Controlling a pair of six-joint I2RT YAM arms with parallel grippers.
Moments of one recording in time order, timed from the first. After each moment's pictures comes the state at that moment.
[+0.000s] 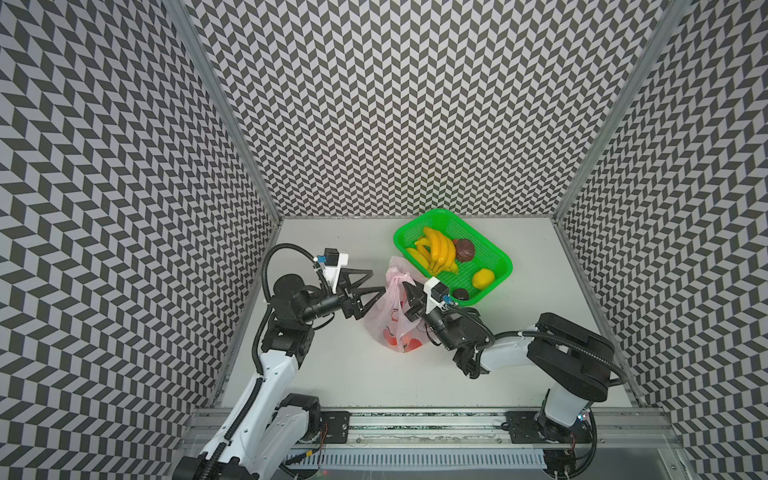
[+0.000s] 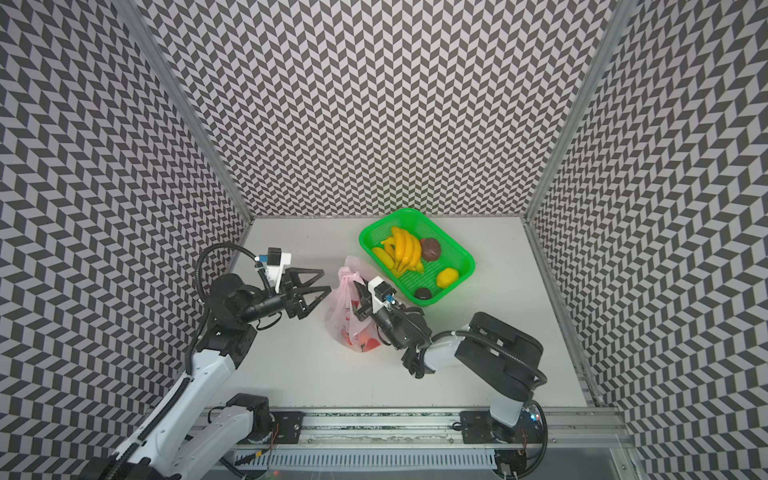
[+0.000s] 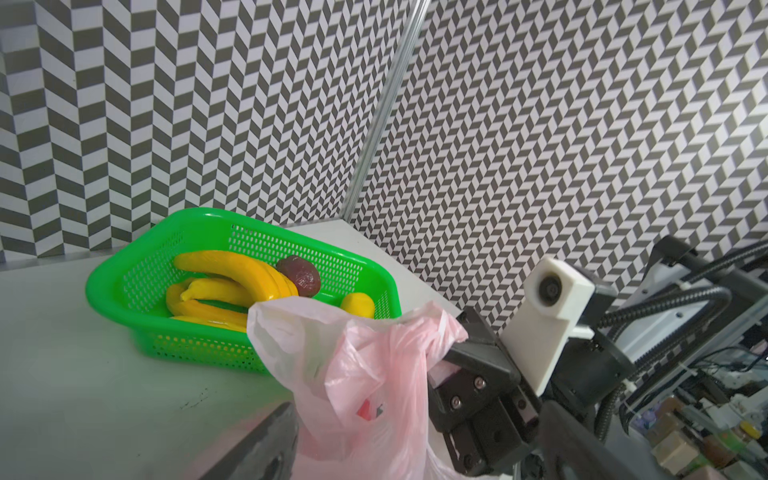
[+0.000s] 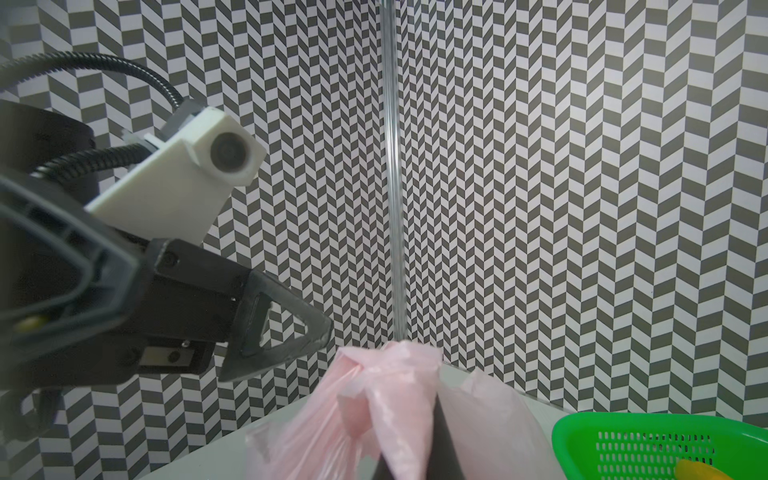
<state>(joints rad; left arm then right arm) -0.13 0.88 0.61 0.29 1.00 -0.45 1.02 1.74 0.65 1.51 0.24 -0.03</state>
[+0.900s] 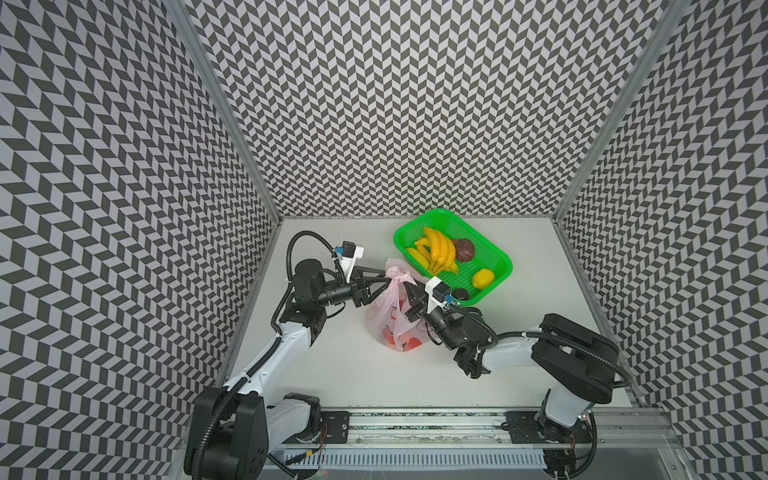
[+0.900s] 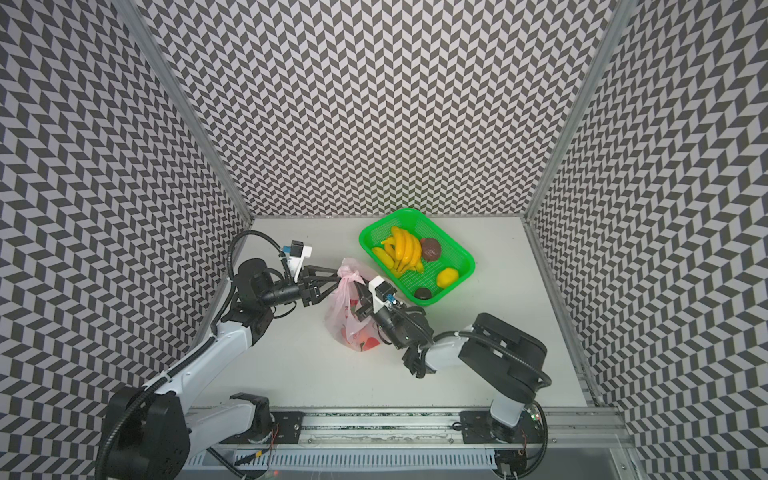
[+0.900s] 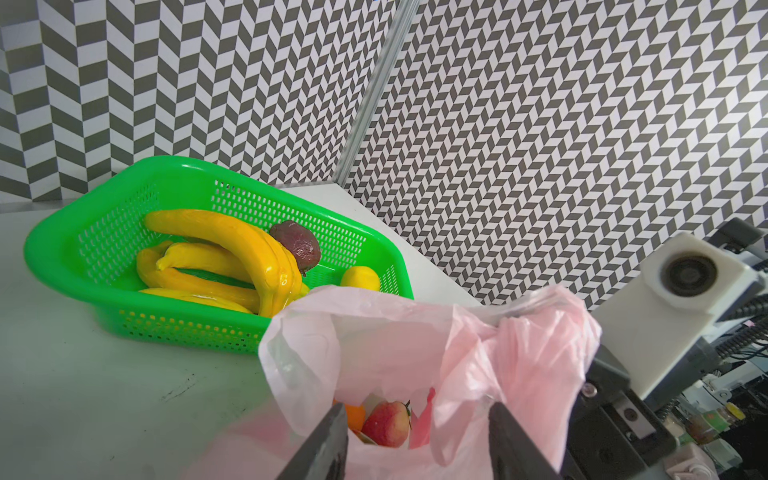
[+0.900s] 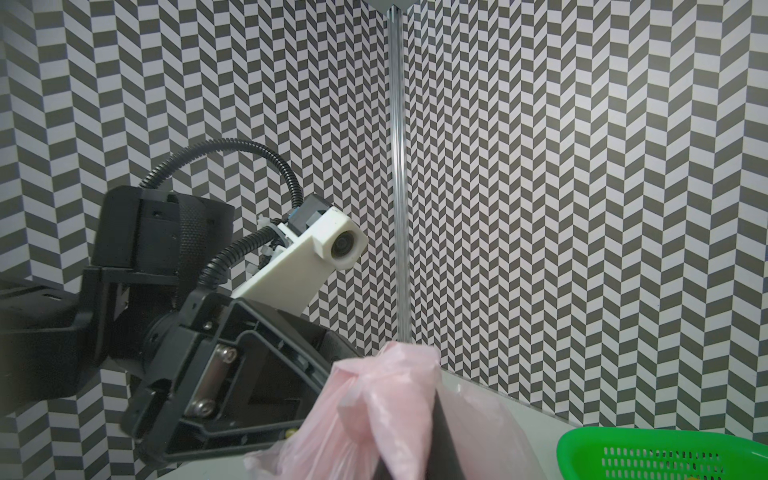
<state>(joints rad) -0.19 1.15 0.64 0.38 1.03 -0.38 1.02 1.72 0.65 1.51 0.22 -0.04</state>
